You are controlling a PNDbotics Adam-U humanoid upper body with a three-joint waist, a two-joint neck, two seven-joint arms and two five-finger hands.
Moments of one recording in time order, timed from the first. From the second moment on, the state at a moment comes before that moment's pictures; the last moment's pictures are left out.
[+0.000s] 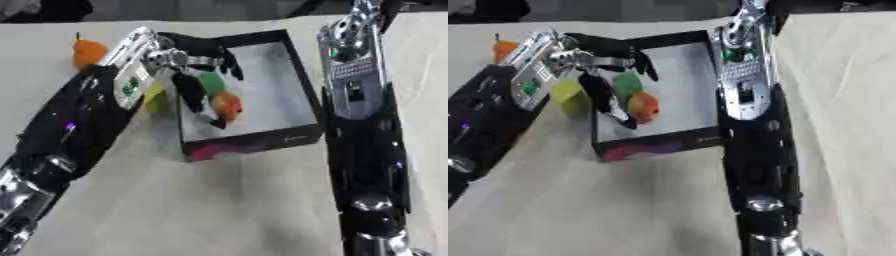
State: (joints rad) left arm -1.08 0.30 -0.44 -1.19 -0.74 -0.28 -0.76; right arm -0.87 0.16 -0.10 -1.57 0.77 0.15 -0.62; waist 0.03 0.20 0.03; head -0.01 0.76
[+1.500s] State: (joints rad) left arm -0.70 1.06 -0.55 -1.72 -0.34 0.12 -0.70; right arm -0.88 0.12 -0.11 -1.54 0.74 0.16 -0.63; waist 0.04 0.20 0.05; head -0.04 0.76
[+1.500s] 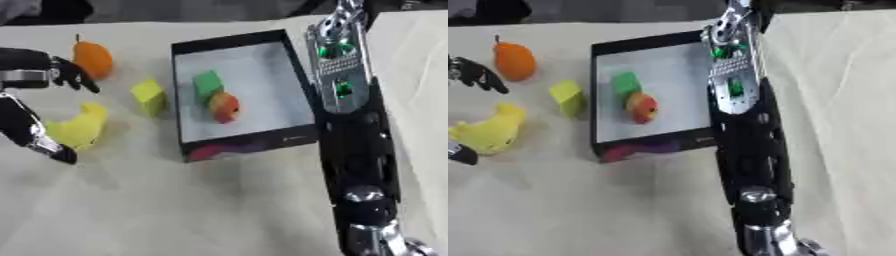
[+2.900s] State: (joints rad) left arm -0.73 0.89 -0.55 -1.29 -0.59 0.02 -0.65; right arm -0.89 0.11 -0.12 -1.53 0.70 0.17 -0.64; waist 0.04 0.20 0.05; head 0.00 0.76
